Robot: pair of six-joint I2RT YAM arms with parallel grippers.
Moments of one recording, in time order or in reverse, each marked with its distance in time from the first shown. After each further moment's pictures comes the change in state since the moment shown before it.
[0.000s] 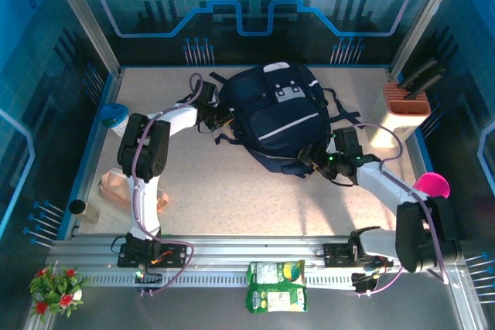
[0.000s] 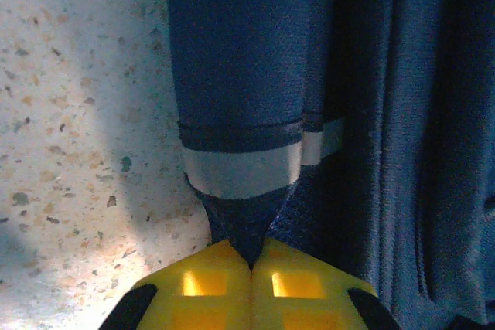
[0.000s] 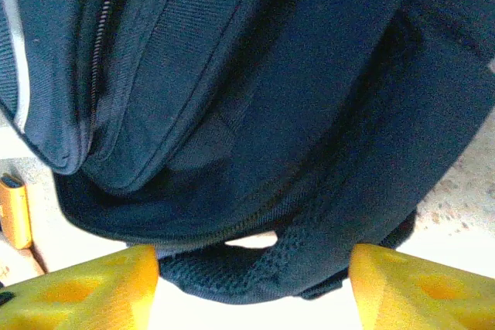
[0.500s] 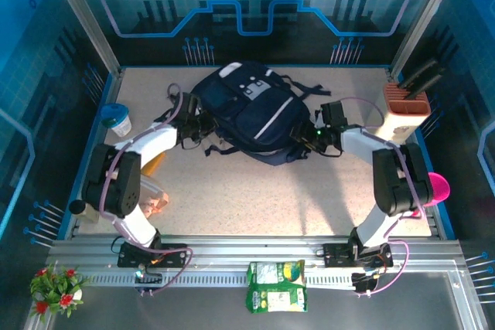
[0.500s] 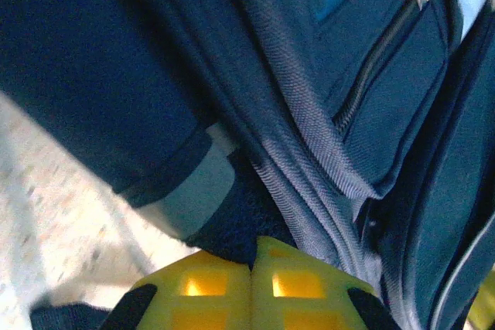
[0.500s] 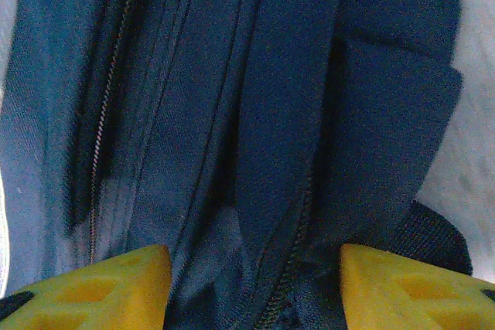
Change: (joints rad) left arm -0.001 -0.470 -0.438 0.018 -0.110 -0.049; right arm -0.003 0.448 0.413 0.064 0.008 -0.121
